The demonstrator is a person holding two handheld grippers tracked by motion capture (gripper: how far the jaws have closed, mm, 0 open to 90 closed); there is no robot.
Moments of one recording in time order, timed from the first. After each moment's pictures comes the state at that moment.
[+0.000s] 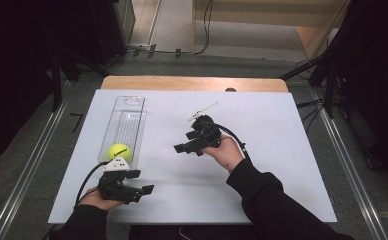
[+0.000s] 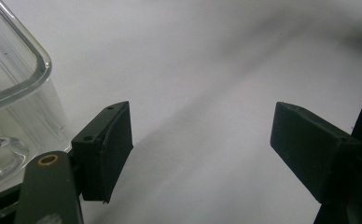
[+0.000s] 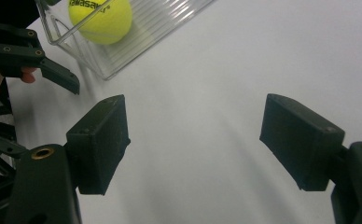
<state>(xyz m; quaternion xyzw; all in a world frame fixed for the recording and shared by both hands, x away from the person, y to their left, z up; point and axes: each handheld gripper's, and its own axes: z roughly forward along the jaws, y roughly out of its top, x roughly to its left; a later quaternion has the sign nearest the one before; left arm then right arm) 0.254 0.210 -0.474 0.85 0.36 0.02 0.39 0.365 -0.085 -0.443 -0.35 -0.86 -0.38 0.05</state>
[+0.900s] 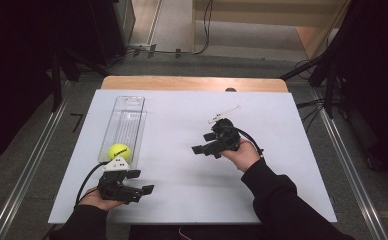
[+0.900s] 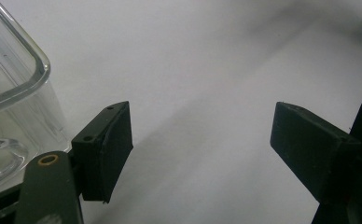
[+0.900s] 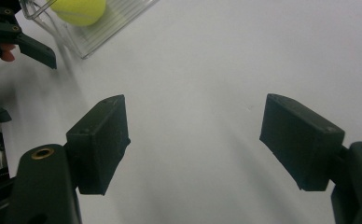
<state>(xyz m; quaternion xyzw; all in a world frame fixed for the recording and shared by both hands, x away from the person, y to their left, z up) 0.253 0.209 -0.474 0.85 0.36 0.02 0.39 0.353 -0.135 -0.450 -0.37 -0.85 -0.38 0.03</state>
